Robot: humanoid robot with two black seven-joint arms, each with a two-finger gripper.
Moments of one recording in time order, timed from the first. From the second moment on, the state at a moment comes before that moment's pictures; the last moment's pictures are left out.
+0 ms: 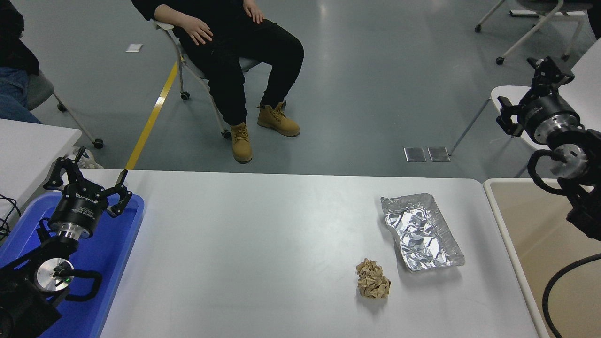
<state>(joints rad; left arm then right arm) -0.56 0.46 -0.57 -0.39 -0.24 -0.70 -0.60 0.92 -0.42 0.73 0.47 -0.07 0.08 0.25</state>
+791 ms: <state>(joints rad) -0.56 0.46 -0.57 -0.39 -0.24 -0.70 -0.60 0.77 -0.39 0.83 0.49 -0.08 0.09 0.30</state>
